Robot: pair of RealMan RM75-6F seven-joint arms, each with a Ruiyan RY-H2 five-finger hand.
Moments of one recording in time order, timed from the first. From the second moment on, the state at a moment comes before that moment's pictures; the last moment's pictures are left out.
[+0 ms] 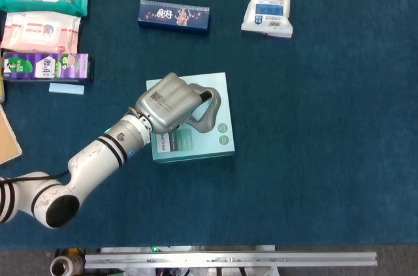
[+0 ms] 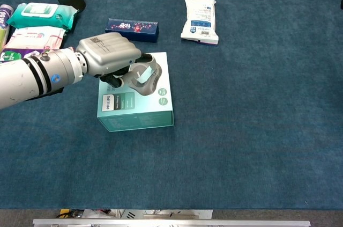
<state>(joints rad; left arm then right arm) -0.97 -1.34 0.00 -1.82 1.03 0.85 0.62 0.51 -1.00 0.21 -1.80 -0.92 1.06 -0.18</state>
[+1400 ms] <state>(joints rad) -0.43 -1.12 0.02 -1.71 1.22 1.46 0.15 0.24 -0.96 0.14 -1.73 -1.14 1.35 0.00</state>
